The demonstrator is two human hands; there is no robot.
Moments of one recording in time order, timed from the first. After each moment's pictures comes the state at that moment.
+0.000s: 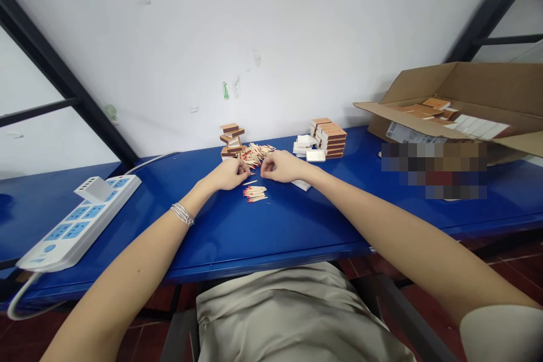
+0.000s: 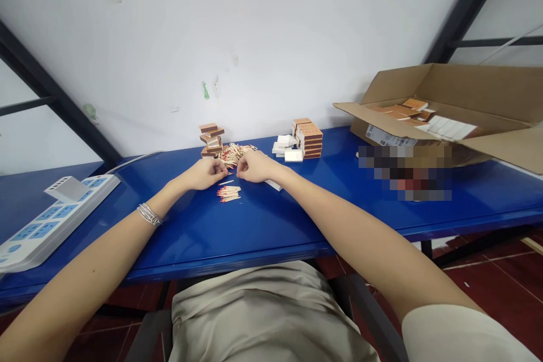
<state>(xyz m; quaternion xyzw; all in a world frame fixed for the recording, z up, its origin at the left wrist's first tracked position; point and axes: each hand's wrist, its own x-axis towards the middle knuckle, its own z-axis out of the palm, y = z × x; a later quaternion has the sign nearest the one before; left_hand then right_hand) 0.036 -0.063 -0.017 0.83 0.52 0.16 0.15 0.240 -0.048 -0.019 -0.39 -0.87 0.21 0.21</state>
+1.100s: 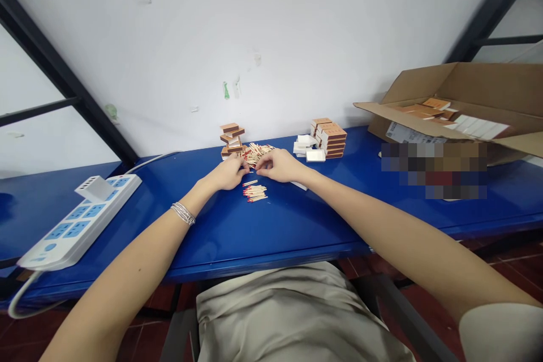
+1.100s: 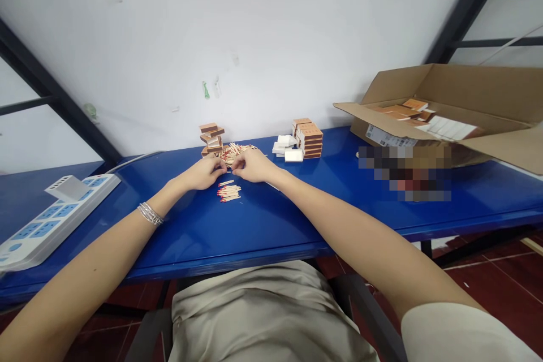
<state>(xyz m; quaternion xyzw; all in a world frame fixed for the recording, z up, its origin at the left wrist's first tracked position) 0.033 -0.058 -0.020 0.86 0.50 0.14 0.04 0.232 -0.049 -0.025 -0.36 -0.86 0.19 0.30</state>
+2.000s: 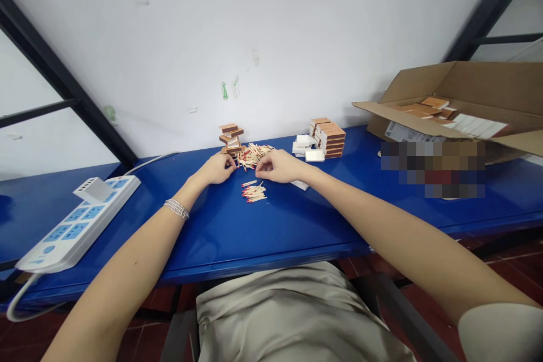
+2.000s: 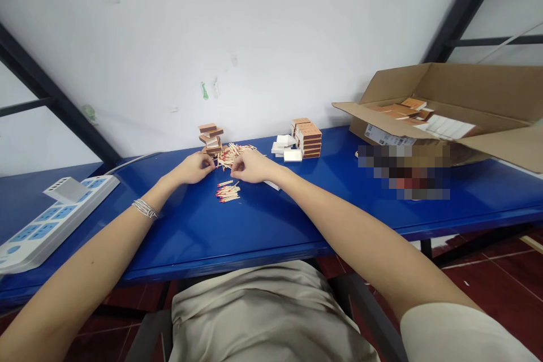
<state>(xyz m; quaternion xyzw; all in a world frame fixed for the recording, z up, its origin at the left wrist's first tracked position) 0.008 -0.043 -0.015 0.82 0.57 0.10 0.02 0.238 -0.053 -0.015 -0.34 -0.89 0.18 0.23</state>
